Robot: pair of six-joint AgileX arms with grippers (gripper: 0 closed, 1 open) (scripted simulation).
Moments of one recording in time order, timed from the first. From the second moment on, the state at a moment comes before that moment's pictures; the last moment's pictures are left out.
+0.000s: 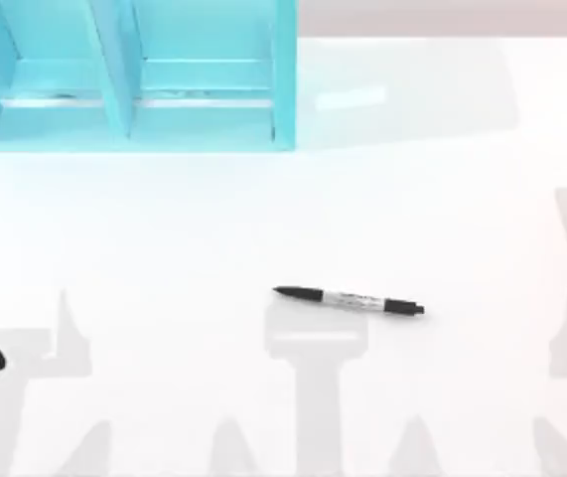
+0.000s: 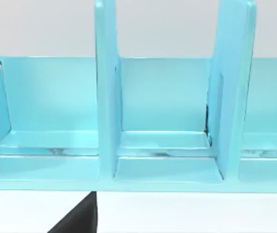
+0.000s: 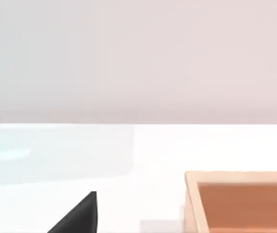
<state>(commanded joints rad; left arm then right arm) 0.00 0.00 0.00 0.00 0.00 0.00 0.00 0.00 0.00 0.00 0.00 0.00</state>
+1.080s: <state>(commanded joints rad) 0.00 0.00 0.00 0.00 0.00 0.00 0.38 1.14 0.74 -0.71 -0.04 -0.40</state>
